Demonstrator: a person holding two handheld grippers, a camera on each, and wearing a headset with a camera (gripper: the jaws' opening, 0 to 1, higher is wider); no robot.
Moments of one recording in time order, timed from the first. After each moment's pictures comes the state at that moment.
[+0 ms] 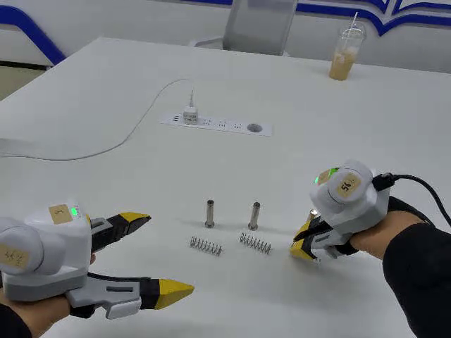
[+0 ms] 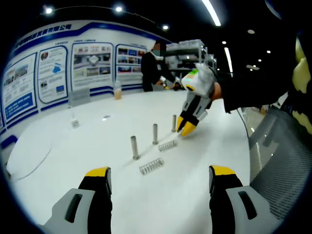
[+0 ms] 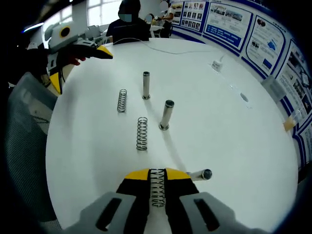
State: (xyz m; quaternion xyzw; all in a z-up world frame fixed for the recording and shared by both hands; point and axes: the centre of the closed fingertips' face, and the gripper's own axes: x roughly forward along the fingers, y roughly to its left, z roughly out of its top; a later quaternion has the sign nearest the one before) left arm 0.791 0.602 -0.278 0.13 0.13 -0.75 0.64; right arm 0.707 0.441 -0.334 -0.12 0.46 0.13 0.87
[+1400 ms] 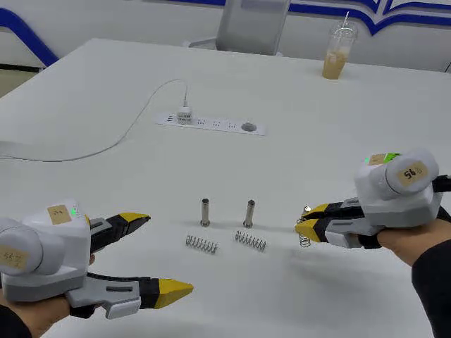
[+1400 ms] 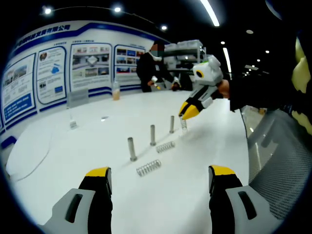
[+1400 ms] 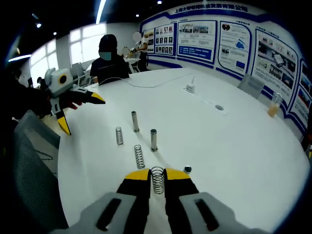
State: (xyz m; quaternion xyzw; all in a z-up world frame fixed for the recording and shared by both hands) left arm 0.785 0.599 -0.277 0.13 0.13 -0.75 0.63; right arm 0.699 0.434 -0.277 -0.03 0.33 0.05 0.94
